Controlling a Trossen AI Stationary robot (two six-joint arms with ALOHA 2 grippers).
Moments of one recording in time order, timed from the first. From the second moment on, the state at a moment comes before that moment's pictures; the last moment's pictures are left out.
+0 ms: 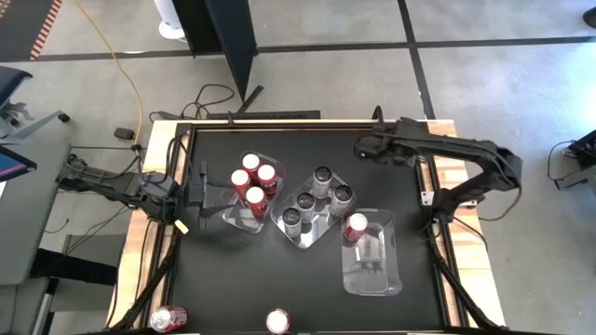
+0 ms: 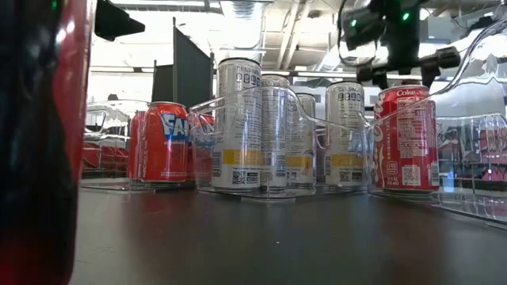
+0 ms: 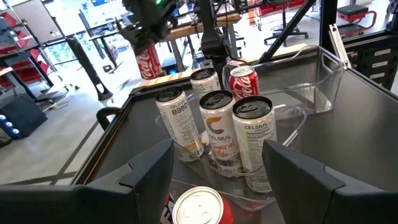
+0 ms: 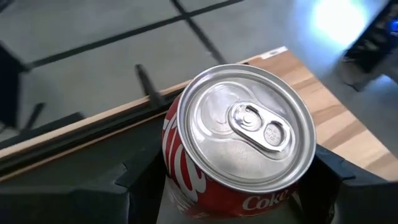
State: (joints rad) left arm -0.24 0.45 0.48 -0.18 -0.35 0.22; right arm -0.33 1.38 1.18 -1.48 0.90 1.73
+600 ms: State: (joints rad) left arm -0.22 0.45 0.48 -0.14 -0.35 0.22; right arm 0.00 1.22 1.18 -1.44 0.90 1.49
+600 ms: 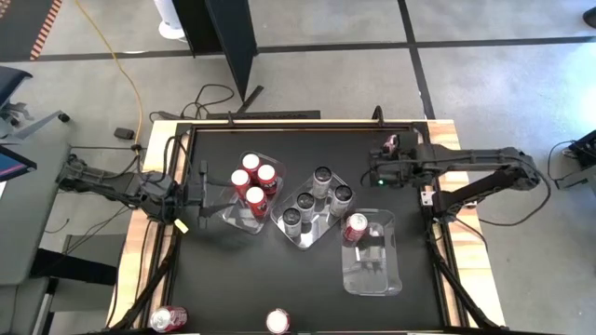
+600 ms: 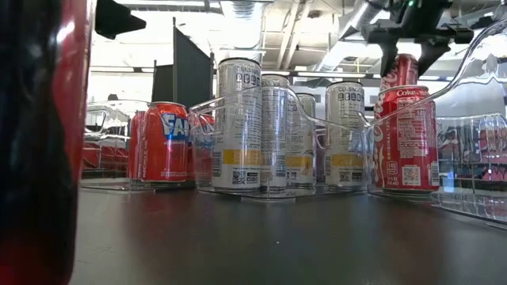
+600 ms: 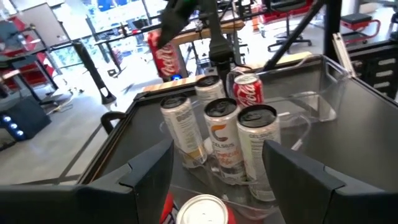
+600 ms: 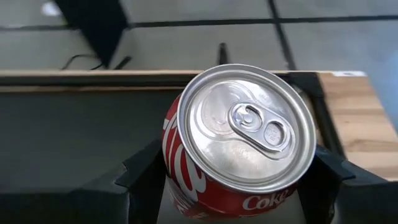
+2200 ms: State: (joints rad) left arm -0.13 0.65 0.48 -0.12 -0.35 -0.12; right arm 0.82 1.66 1.27 -1.57 0.71 1.89
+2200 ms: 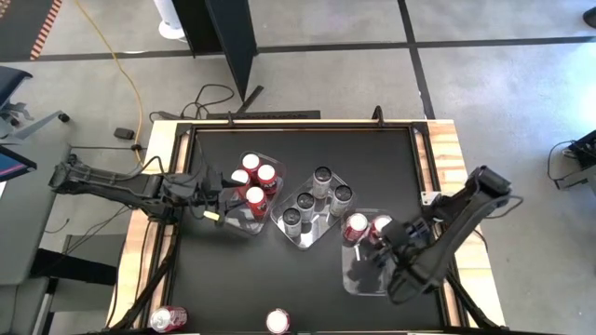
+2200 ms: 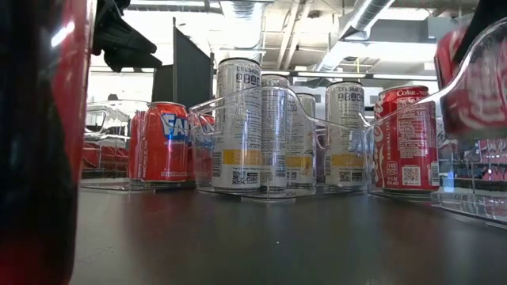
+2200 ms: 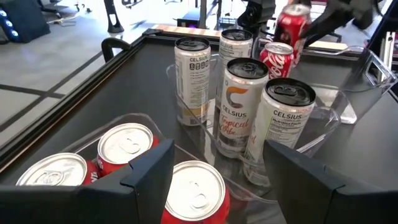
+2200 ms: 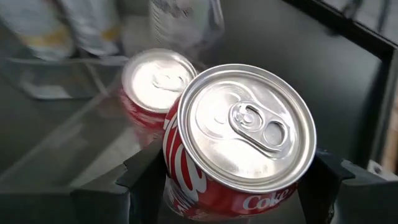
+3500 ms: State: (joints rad) left arm -0.13 0.65 0.48 -0.14 -0.35 -0.07; right arm 0.70 1.88 1.27 -1.58 0.58 2.20
